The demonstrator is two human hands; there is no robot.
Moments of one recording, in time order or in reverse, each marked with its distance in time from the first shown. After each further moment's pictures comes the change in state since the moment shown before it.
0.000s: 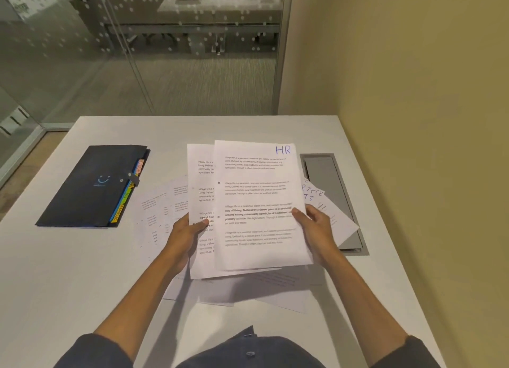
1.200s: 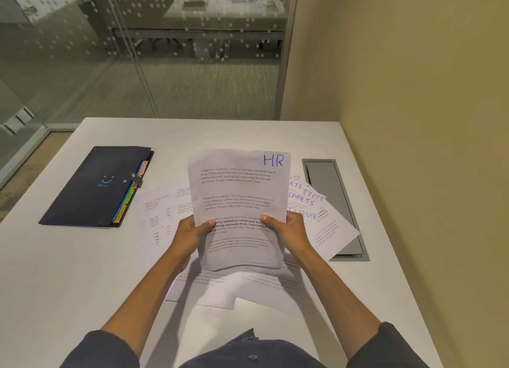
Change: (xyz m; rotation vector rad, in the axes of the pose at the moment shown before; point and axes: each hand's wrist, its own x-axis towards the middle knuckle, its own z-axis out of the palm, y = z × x) left_hand 0.004 -0.004 0.000 0.109 -0.026 0.131; right_hand -0.009 -0.005 0.052 -0.068 -0.143 0.005
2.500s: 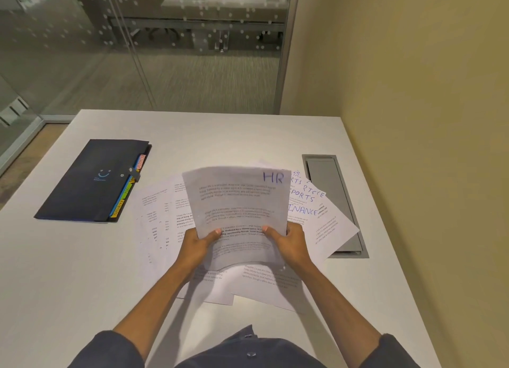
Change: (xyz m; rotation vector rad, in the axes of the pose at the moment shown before) left_hand -0.004 -0.036 0.012 0.070 0.057 -0.027; right_hand -0.007 0.037 -0.005 -0.184 0.043 -0.056
